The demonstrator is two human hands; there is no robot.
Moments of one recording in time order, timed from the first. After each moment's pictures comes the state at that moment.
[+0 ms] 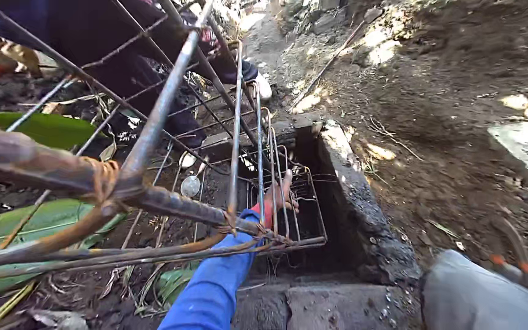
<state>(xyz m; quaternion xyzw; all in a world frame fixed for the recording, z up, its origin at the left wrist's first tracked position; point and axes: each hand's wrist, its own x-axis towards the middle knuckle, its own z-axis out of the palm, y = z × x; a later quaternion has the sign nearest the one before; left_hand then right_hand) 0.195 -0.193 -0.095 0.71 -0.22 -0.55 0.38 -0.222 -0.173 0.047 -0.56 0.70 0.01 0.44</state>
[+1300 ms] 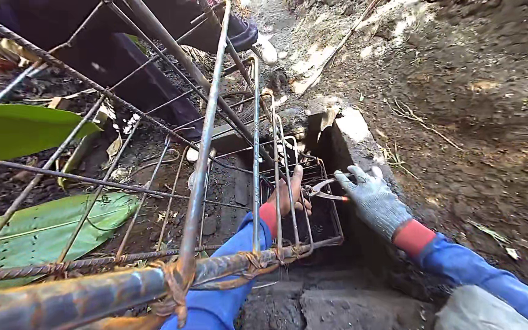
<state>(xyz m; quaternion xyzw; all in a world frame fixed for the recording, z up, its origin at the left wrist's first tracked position) 0.200 -0.193 -0.089 0.71 -0.26 -0.54 0.37 -0.027 -0.289 -0.155 -0.93 0.33 -0.14 0.09</state>
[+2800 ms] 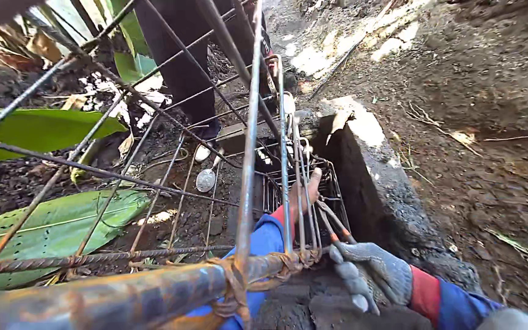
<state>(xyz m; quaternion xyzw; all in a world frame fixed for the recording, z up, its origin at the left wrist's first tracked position) 0.189 -0.190 -0.075 0.79 -0.33 -0.43 0.29 -0.038 -0.189 -0.163 -0.13 0.09 0.11 0.98</state>
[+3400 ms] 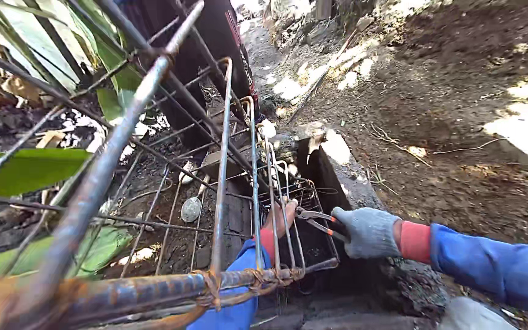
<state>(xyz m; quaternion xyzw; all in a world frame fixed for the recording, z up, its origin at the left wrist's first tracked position) 0.204 -0.199 -0.096 0.79 -0.39 -0.37 0.31 -0.039 -0.284 -0.056 -0.90 0.29 0.21 0.24</state>
